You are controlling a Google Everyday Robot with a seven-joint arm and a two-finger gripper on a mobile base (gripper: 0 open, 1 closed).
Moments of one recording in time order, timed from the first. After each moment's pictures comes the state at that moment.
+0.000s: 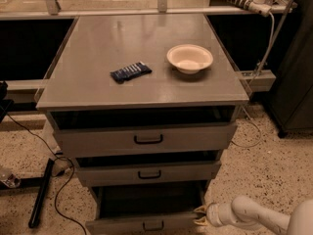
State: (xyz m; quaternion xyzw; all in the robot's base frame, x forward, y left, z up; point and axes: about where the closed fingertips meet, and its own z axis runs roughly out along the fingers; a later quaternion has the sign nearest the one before) arm 0.476 -0.207 0.184 -0.66 0.66 0.14 0.32
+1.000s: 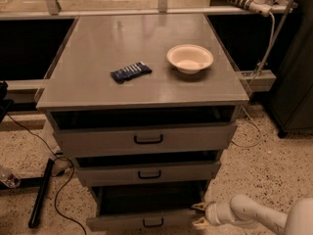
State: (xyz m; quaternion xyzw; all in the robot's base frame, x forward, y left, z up) arm 0.475 -0.208 0.181 -0.66 0.67 0.14 0.31
